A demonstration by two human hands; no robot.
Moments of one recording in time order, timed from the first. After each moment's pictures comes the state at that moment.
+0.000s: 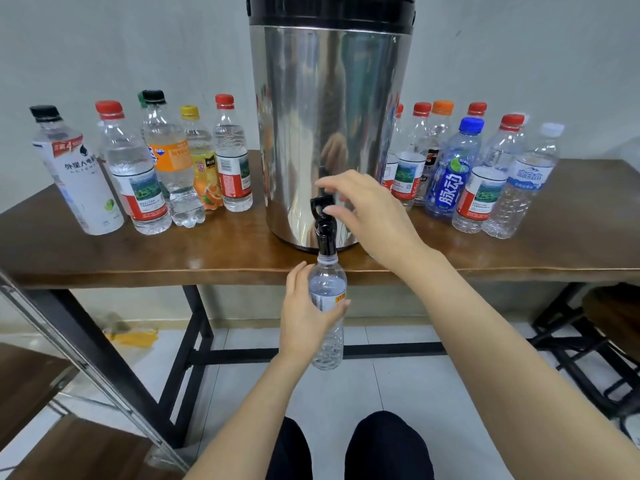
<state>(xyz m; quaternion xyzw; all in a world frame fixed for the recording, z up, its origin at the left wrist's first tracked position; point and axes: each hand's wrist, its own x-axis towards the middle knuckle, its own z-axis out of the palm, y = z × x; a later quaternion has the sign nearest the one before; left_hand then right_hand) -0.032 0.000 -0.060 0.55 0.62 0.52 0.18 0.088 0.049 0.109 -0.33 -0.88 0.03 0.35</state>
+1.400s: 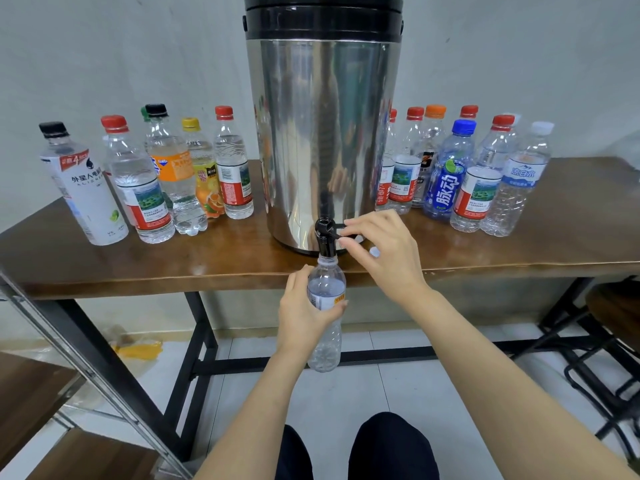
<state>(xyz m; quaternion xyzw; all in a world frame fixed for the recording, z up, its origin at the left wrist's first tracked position) -0.040 0.002 -0.057 0.55 0.63 0.52 0.17 0.110 0.059 0.035 -0.30 -0.81 -0.05 0.49</state>
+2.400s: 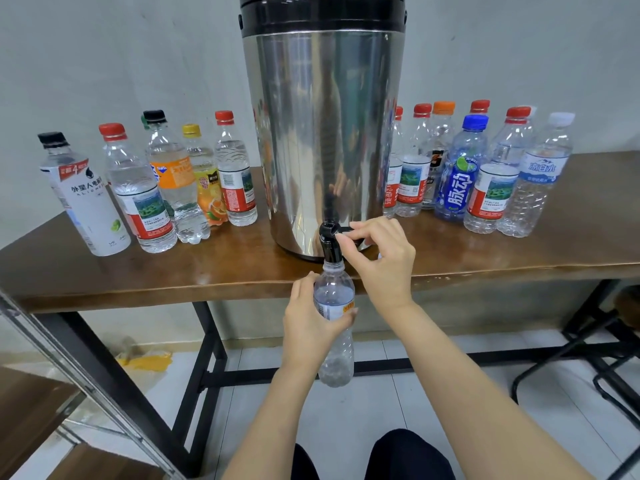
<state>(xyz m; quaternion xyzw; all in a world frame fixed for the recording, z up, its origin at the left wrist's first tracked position) -0.038 0.004 -0.057 0.56 0.64 0.51 0.14 0.078 0.069 0.010 -0.31 -0.70 0.02 0.65</state>
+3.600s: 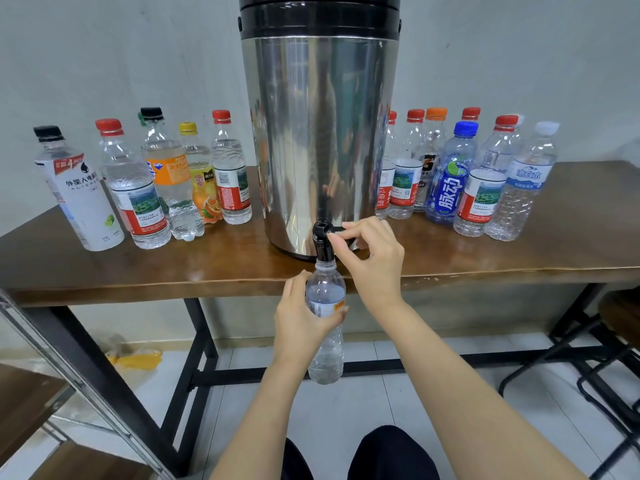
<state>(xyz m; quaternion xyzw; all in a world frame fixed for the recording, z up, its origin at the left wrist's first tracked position) -0.037 0.001 -0.054 0.56 0.64 0.51 0.15 0.078 0.066 0.013 -0.32 -0.70 0.04 0.63</state>
